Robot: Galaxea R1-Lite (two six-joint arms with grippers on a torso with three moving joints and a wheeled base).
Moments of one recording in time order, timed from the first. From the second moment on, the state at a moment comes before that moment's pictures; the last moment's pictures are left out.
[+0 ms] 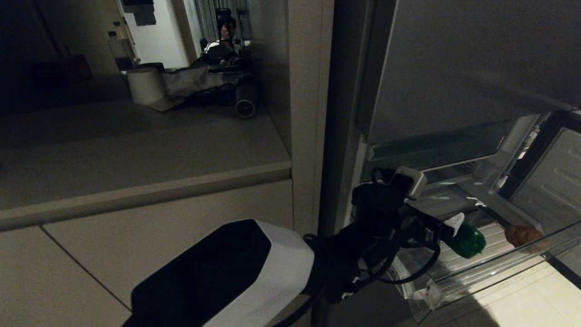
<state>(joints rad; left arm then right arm) -1.00 2.52 -1.78 -0.81 -0.03 -0.10 0.00 0.00 0.00 -0.08 -0.01 0.02</state>
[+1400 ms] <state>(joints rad) -0.76 1.75 -0.74 -1.12 -0.04 -0.10 0.00 0.00 0.00 -0.08 -0.01 0.01</state>
